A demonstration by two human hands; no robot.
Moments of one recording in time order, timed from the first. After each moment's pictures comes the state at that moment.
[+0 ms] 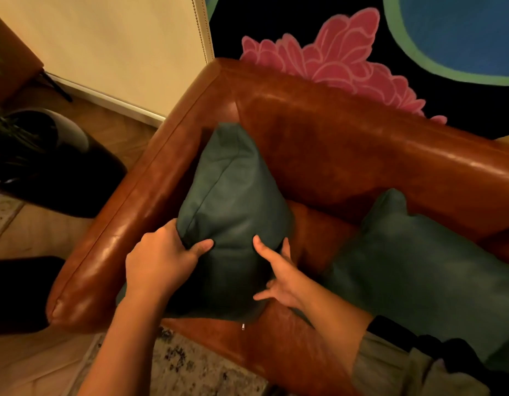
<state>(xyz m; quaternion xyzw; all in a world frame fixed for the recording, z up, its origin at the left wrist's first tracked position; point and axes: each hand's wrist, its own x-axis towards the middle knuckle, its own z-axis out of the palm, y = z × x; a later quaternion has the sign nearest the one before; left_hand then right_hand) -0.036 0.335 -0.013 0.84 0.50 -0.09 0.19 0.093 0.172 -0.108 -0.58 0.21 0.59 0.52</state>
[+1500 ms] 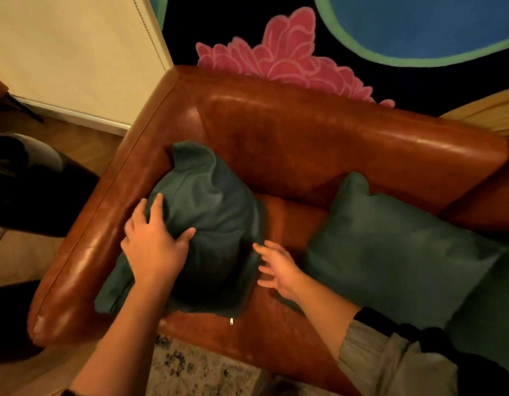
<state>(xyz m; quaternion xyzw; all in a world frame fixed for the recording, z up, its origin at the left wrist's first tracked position) -0.002 0.314 -0.041 0.86 0.49 0.04 0.13 0.112 0.118 -0.126 -0.63 0.23 0.54 0.51</state>
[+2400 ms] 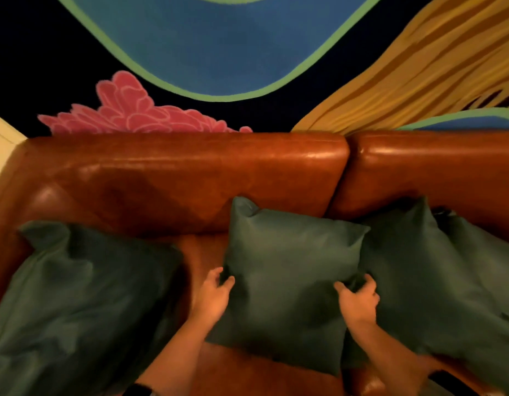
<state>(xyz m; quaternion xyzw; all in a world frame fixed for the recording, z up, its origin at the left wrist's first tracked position) 0.151 0.080 -0.158 0.68 0.42 -0.17 0.57 0.216 -0.215 -0.105 -0.81 0.41 0.17 0.38</state>
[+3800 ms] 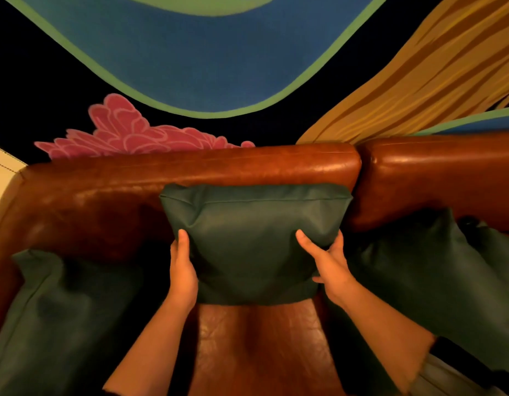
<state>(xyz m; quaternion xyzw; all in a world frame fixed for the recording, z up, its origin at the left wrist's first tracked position) 0.246 0.146 -0.107 0.52 0.44 0.06 0.72 0.319 -0.120 -0.057 -0.64 0.25 0.21 0.69</state>
